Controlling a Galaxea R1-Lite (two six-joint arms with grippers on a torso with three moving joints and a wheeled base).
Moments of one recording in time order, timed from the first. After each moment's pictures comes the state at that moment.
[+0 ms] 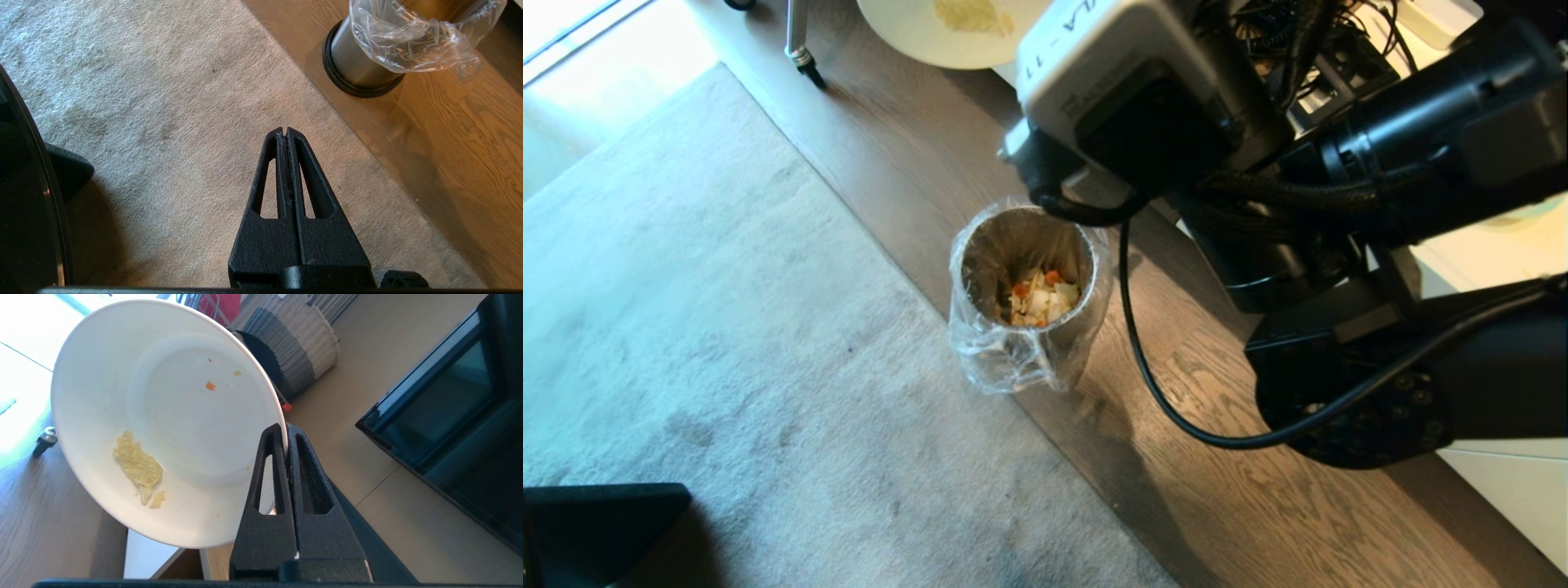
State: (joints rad) left arm 0.00 0.00 0.00 -0.01 0.01 -0.09; right arm 0.91 1.91 -1.35 -1.52 0.09 -1.38
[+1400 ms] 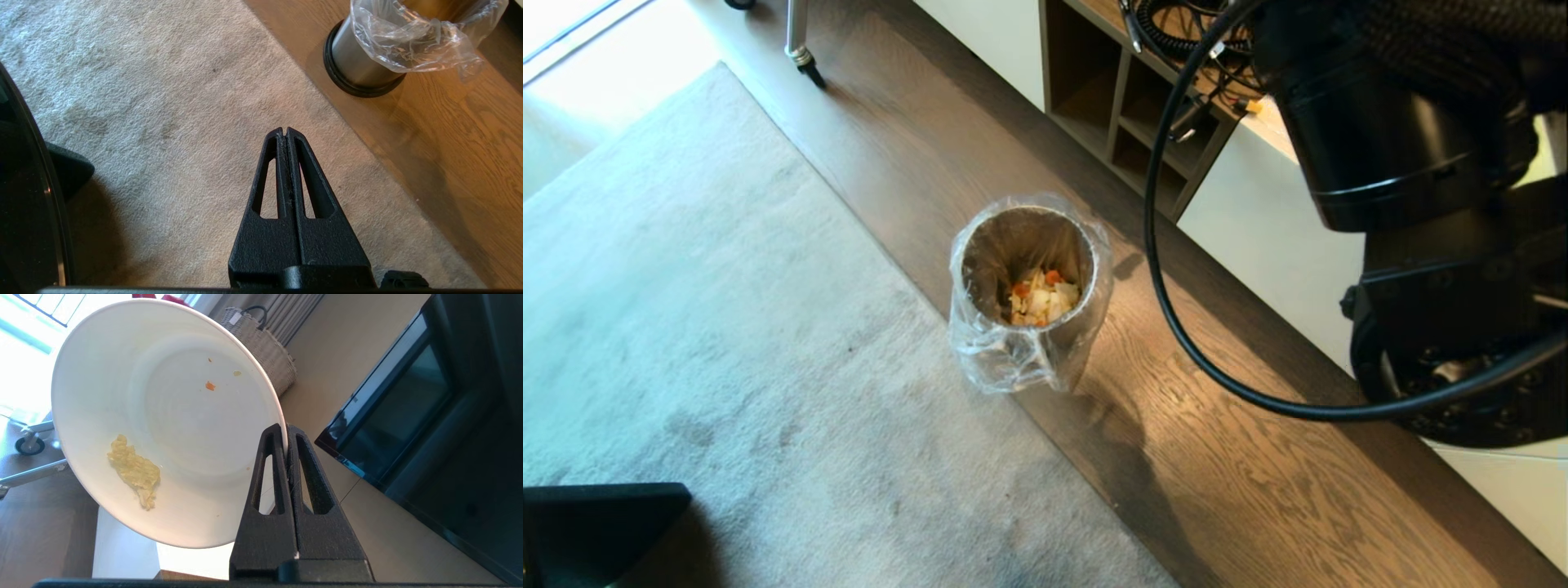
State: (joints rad) left arm 0.00 0.00 0.00 -0.01 0.01 -0.09; right arm 0.97 1.82 -1.45 -1.45 0.08 -1.38
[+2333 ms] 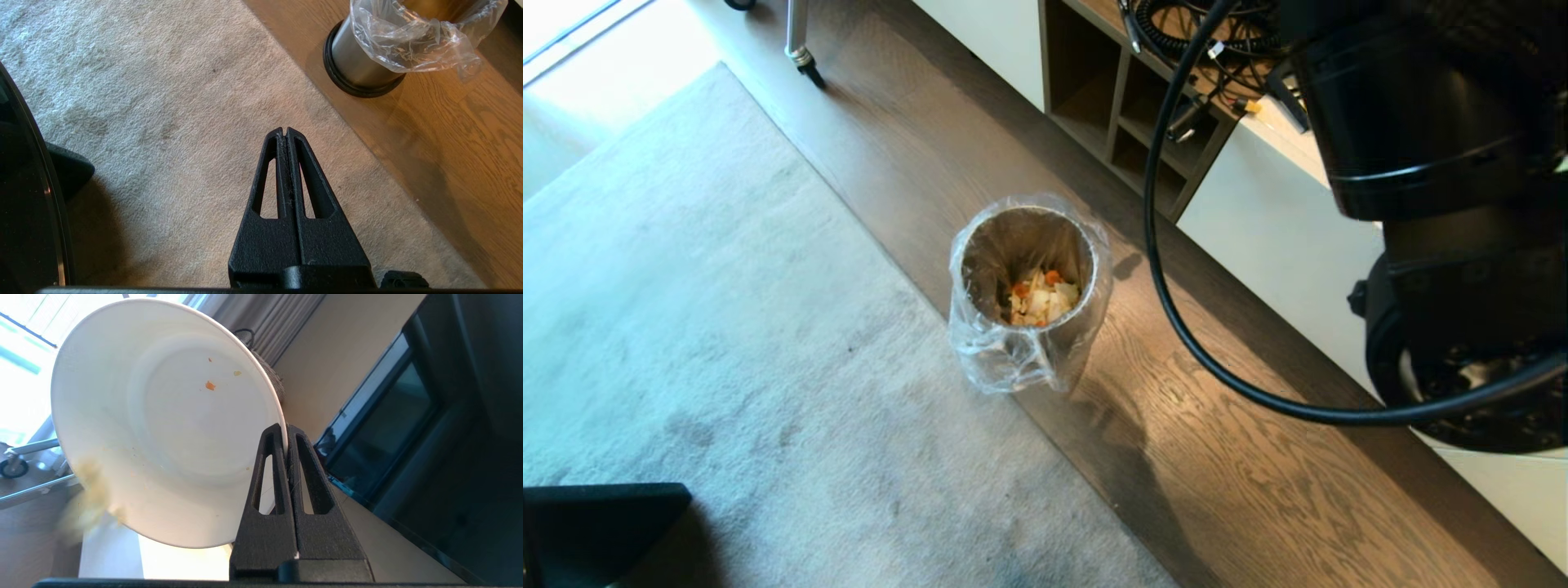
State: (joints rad) left arm 0.00 0.00 0.00 -0.01 0.01 -0.09; right arm 1.00 1.81 -1.47 -1.45 0.13 -1.40
